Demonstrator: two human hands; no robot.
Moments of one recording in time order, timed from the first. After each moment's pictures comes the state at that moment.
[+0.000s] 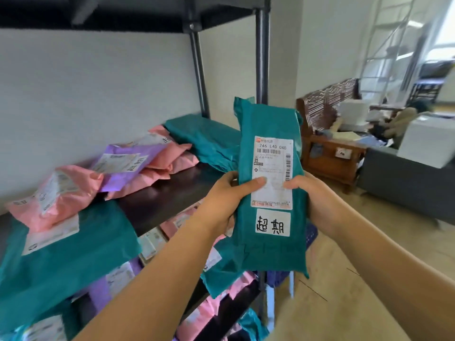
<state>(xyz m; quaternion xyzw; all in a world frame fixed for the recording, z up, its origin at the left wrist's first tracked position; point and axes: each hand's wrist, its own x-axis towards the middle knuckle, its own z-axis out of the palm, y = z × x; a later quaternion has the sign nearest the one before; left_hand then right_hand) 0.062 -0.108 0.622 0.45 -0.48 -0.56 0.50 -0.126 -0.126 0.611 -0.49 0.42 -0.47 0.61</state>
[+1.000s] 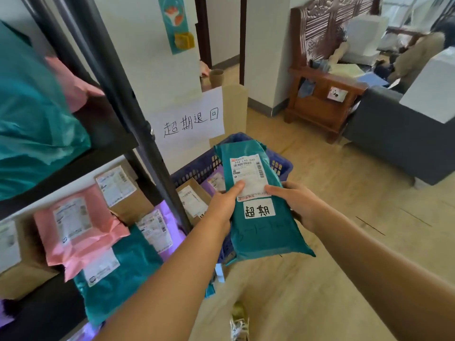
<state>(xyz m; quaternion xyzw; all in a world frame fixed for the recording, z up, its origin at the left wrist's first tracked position) -0.150 -0.363 0.409 0.60 -0.22 -0.62 0.45 -0.319 -0.371 0.448 -0.40 0.61 -0.28 0.63</state>
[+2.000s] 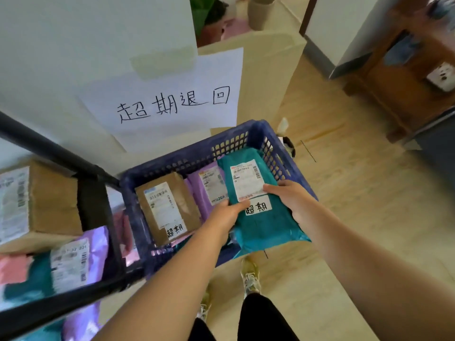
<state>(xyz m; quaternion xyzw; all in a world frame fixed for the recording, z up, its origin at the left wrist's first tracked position) -0.178 -0.589 0.275 0.67 -0.03 -0.63 0.39 -0.308 -0.695 0.288 -0.41 0.67 -0.04 0.62</state>
